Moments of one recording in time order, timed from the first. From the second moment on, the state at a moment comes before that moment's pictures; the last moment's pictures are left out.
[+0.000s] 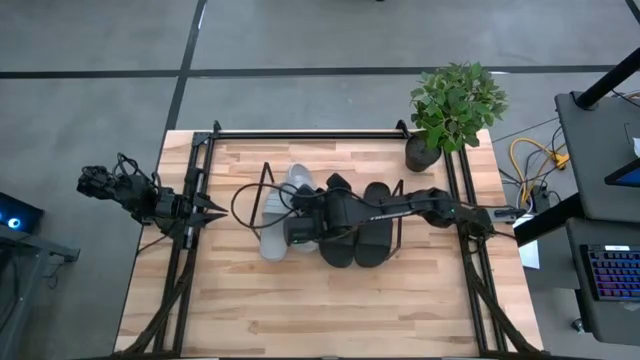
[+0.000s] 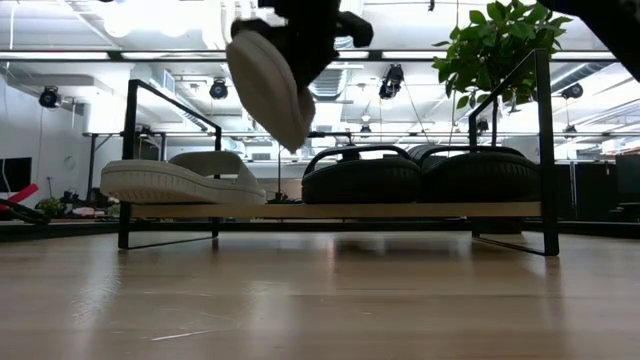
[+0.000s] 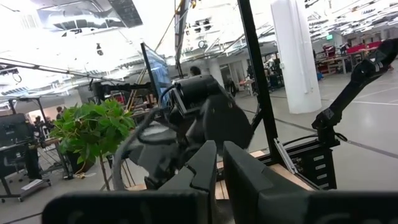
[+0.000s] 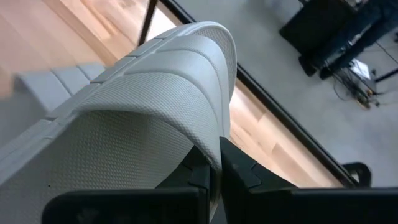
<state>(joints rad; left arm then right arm) -0.42 0.30 0.48 0.01 -0.25 0.30 0.17 2.31 2.35 -1.32 0.88 0.72</state>
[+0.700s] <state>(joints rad) -0.42 0.31 0.48 0.01 -0.25 0.30 0.20 2.32 2.36 -1.40 0.91 0.79</state>
